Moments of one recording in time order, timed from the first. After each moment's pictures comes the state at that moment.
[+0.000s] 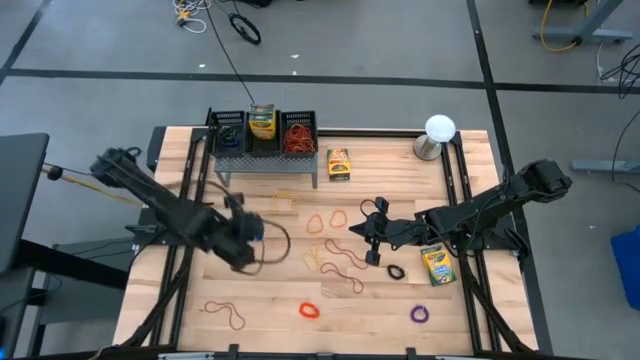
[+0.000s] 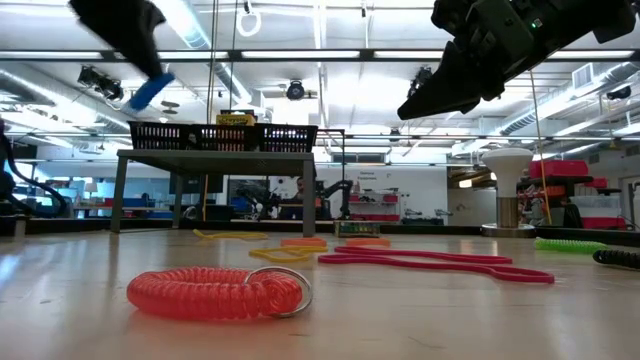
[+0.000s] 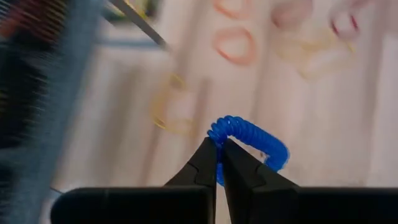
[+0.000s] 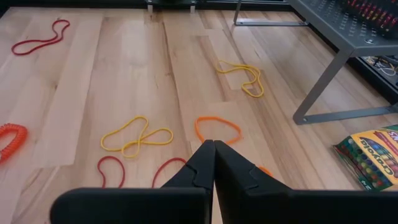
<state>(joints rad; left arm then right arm) -0.54 1.30 1.10 -1.10 -0.66 -0.60 0.32 1.36 0.67 0.12 0.47 0.19</state>
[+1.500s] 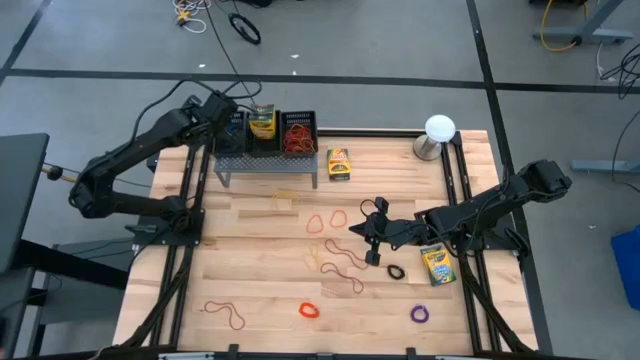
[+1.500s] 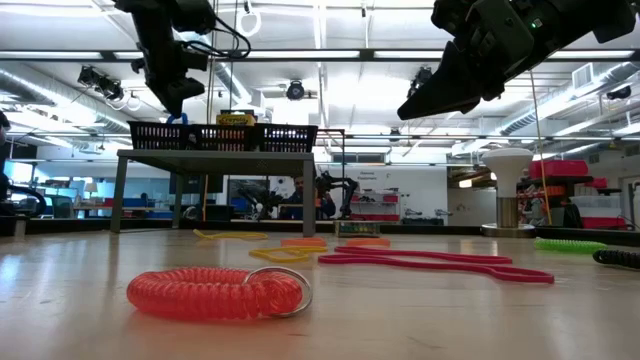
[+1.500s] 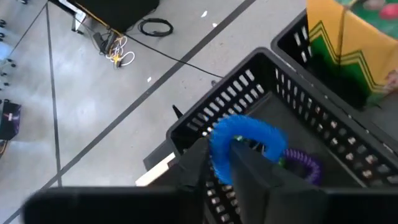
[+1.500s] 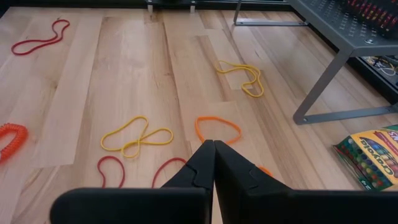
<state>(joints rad) 0.72 1.13 1.11 -0.90 -0.67 0.06 0.32 1.36 0.67 0.12 0.47 0.19</state>
